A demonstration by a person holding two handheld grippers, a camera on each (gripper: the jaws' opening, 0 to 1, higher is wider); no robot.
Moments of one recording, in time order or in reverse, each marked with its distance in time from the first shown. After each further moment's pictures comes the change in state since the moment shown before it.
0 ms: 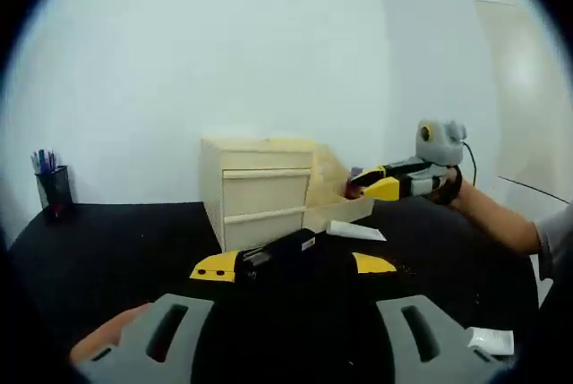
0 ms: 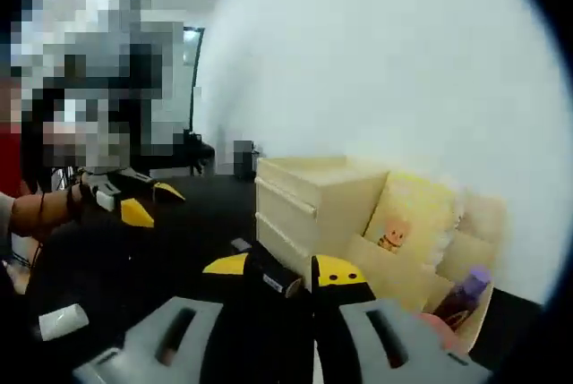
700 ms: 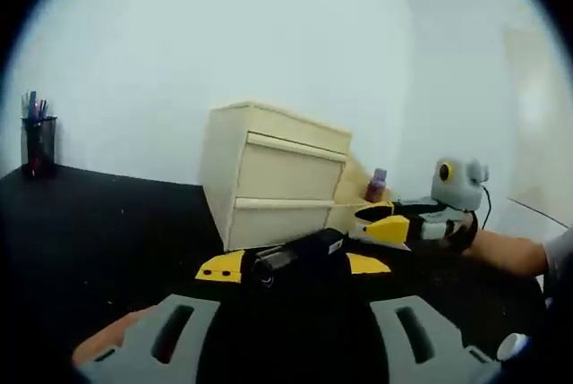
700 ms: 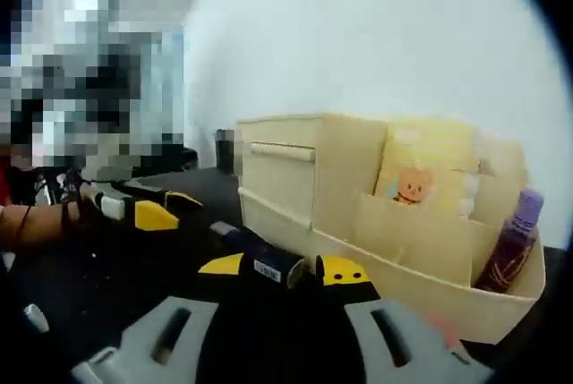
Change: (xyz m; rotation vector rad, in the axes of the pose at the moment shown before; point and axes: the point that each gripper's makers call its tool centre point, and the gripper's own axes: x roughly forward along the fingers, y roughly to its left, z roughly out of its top) left arm 0.050 0.022 -0.029 -0.131 -0.037 -0.012; right arm 0.039 -0.017 -0.040 0.106 -0.048 -0.111
